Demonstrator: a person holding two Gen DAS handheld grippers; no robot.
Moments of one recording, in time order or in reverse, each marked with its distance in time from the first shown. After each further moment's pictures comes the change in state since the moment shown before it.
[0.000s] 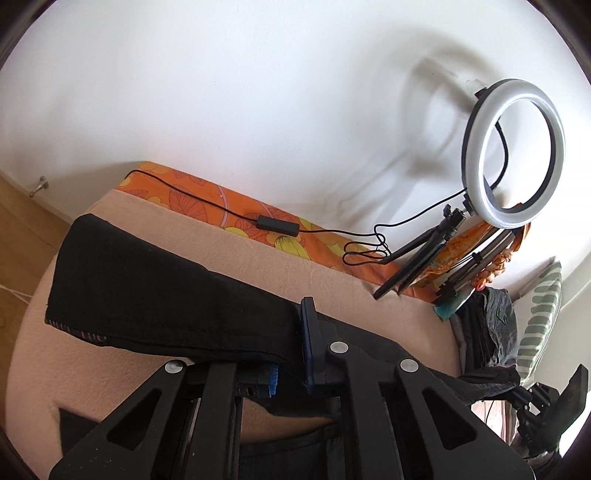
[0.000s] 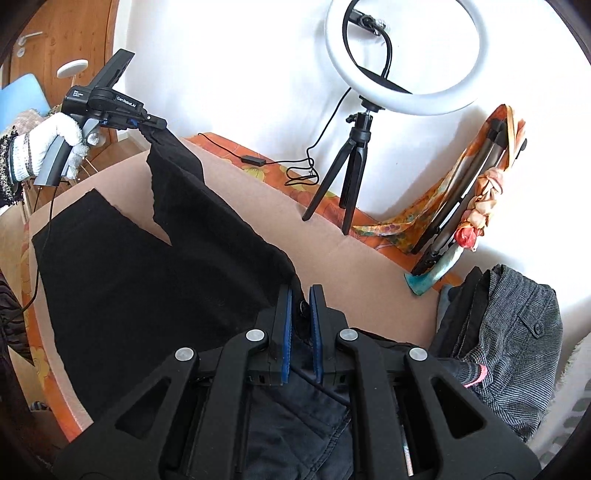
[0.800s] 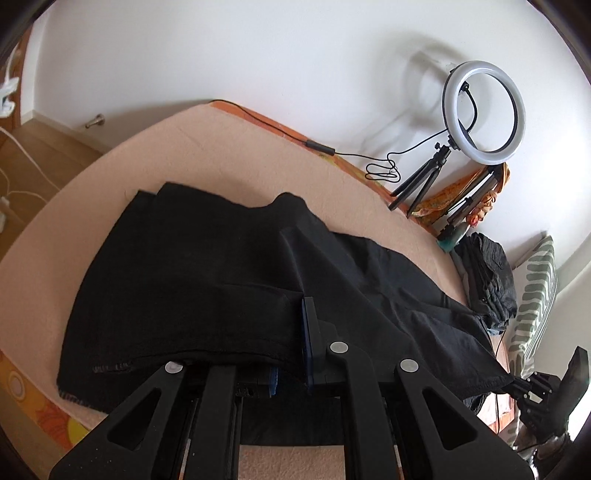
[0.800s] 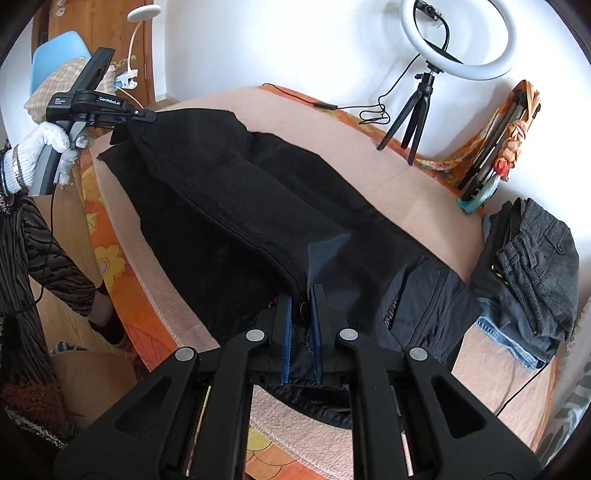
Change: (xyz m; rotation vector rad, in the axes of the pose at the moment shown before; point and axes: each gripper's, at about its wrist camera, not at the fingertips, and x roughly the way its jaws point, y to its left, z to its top) left arm -0.091 0.058 -0.205 -0.103 -0.016 0.012; right arm -0.058 0.126 -0.108 -0.044 0.128 0.074
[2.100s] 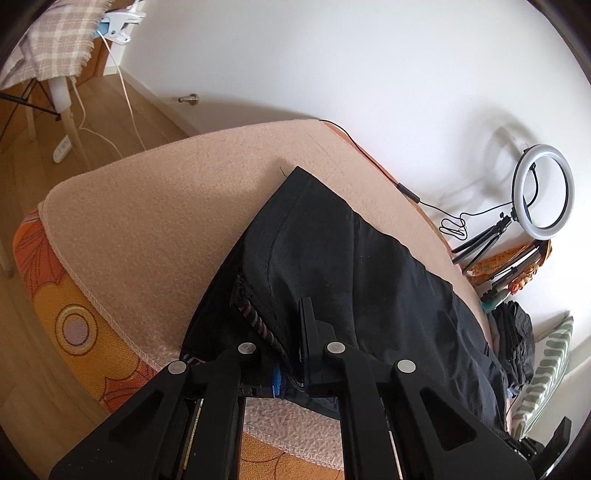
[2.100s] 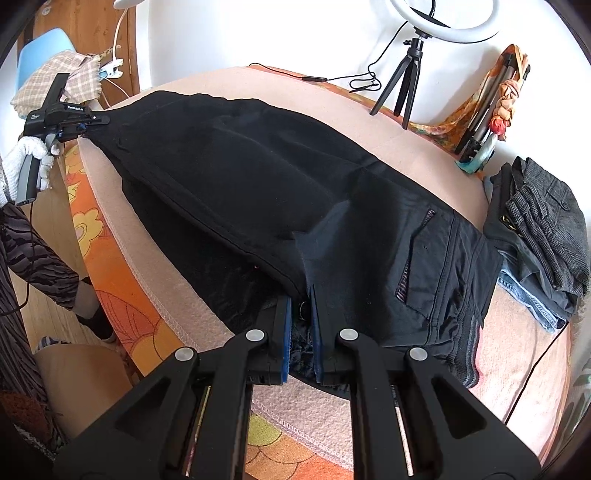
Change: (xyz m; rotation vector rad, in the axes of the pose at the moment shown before) left arm -0.028 0.094 -0.029 -0.243 -0.151 0.142; right arm 0.025 0.003 -0.041 0.062 0.024 -0.025
